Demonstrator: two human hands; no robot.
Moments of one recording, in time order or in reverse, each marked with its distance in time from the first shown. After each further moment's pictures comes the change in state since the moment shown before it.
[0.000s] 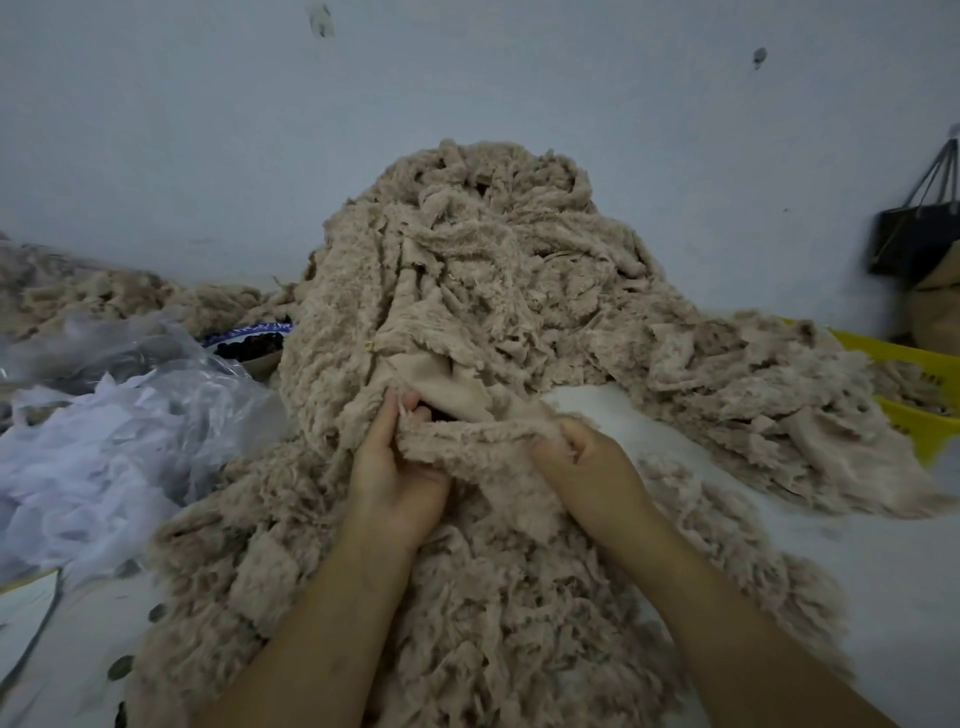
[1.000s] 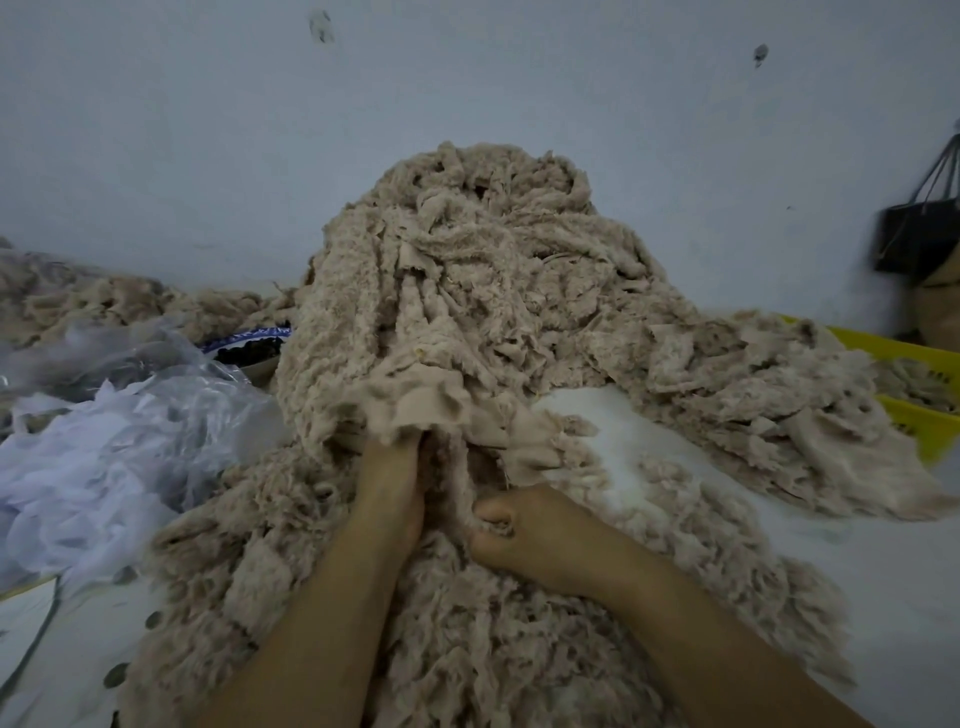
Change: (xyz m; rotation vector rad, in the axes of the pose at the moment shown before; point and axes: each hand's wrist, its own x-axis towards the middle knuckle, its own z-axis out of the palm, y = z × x) left_hand 0.009 -0.009 -0.010 0.925 0.250 0.354; right_hand -0.012 -0.005 0.022 -0.358 -0.483 -0.178
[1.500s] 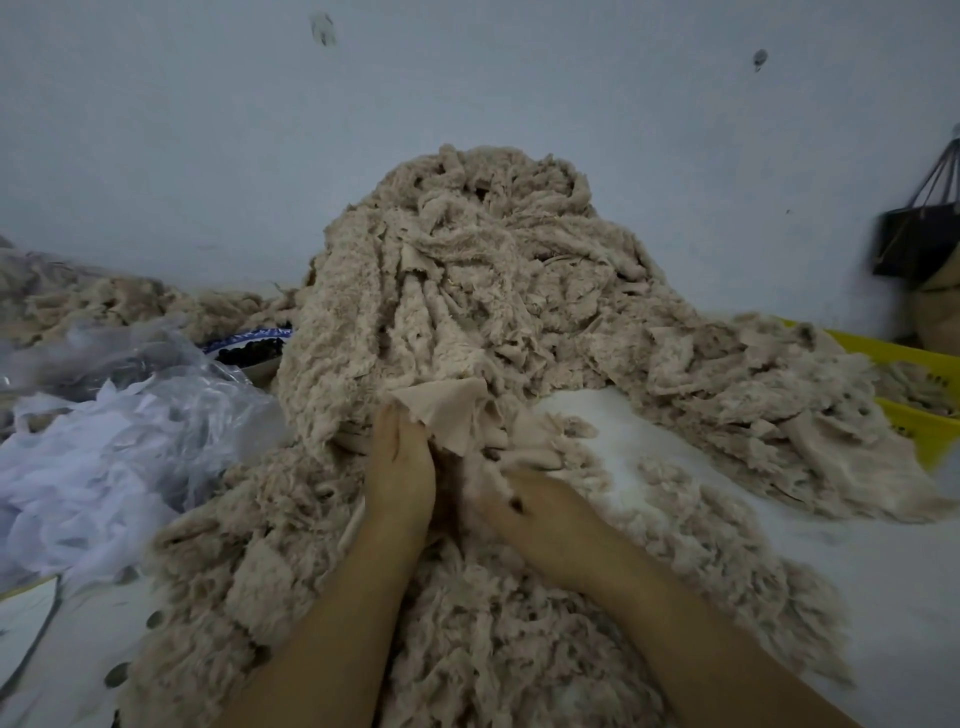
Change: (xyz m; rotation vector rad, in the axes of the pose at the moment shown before) left_hand -0.003 -0.002 0.002 0.263 0.106 0.100; right_hand 0.003 0.006 0.003 -0.039 0.183 0.051
